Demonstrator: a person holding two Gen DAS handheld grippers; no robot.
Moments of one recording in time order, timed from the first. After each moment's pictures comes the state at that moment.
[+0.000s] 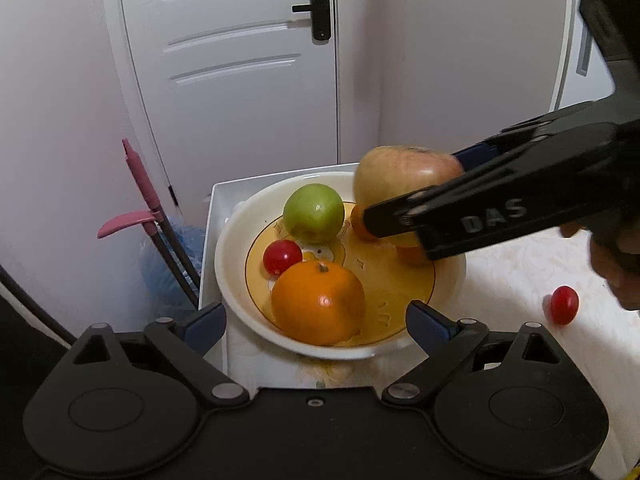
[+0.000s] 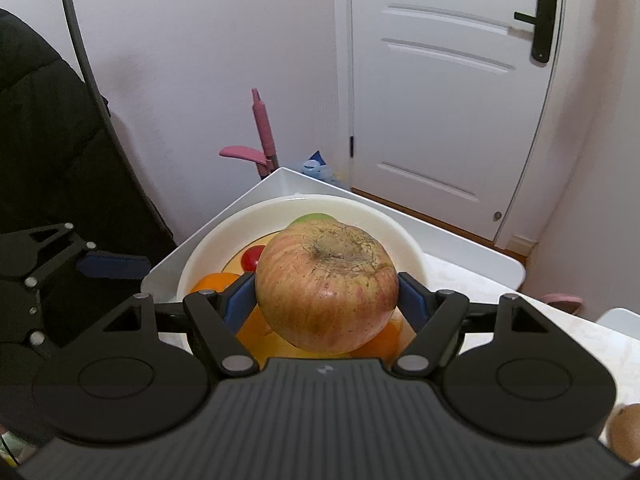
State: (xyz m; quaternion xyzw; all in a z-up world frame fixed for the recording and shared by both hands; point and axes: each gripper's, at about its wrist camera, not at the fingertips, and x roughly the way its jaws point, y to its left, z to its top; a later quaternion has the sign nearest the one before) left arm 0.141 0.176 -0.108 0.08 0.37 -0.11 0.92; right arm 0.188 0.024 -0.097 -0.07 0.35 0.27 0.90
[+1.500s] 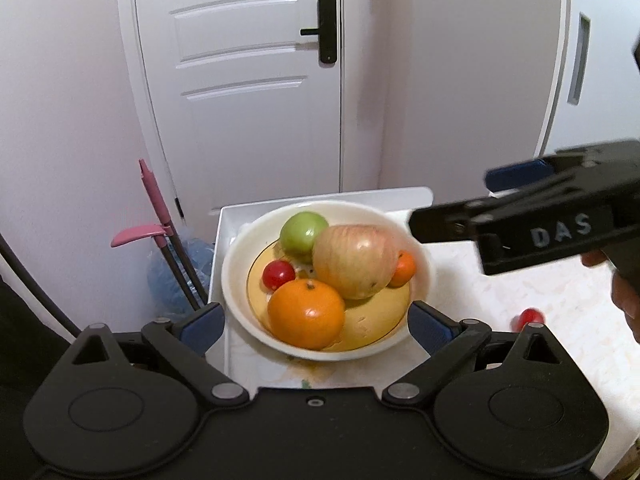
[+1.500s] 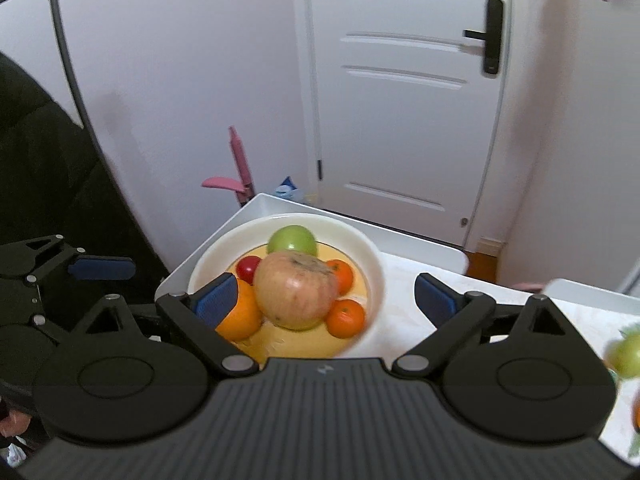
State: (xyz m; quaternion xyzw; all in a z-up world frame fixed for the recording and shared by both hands) left arm 0.116 0.171 -0.077 0.06 0.34 -0.10 0.93; right arm 0.133 -0.023 -0.053 -0.03 0.32 0.20 0.93
